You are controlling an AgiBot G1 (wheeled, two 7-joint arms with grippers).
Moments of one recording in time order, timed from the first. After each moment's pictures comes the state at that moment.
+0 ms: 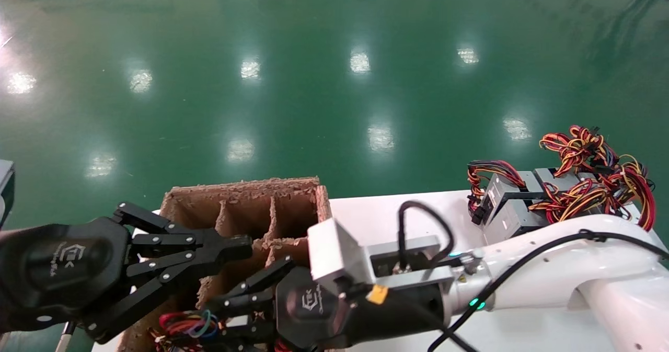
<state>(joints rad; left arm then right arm) -1.10 0.55 0.43 -1.24 0.61 1.42 -0.10 1.31 -1.17 -0.66 0.79 -0.88 -1.58 -0.08</state>
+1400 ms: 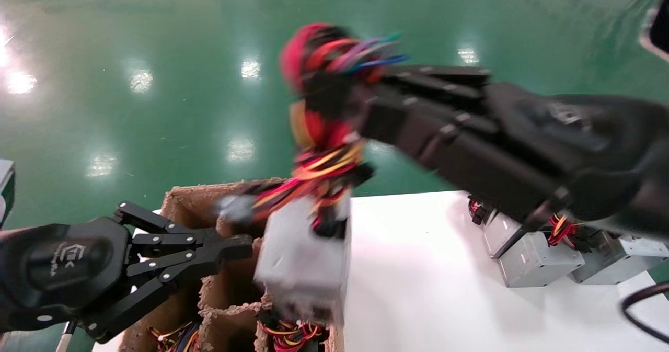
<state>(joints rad) -1.10 0.55 0.43 -1.24 0.61 1.42 -0.10 1.29 -0.74 -0.50 1.16 -0.39 -1.41 0.23</state>
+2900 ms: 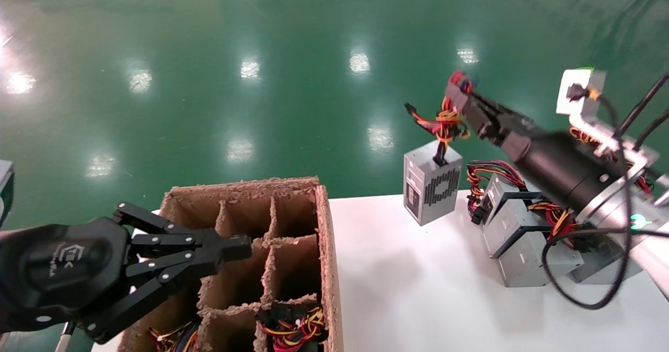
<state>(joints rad) -1.10 0.55 0.43 -1.24 0.61 1.42 -0.10 1.00 -0.76 -0.48 1.20 -0.49 -0.47 0.12</state>
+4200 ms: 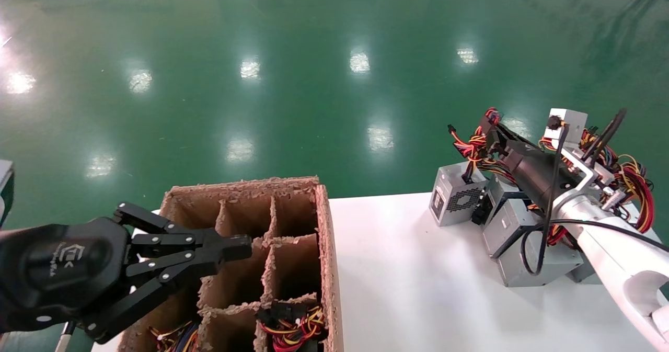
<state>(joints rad) -1.10 0.55 0.43 -1.24 0.61 1.42 -0.10 1.14 -1.03 -0.38 0.63 -0.52 -0.42 -0.16</state>
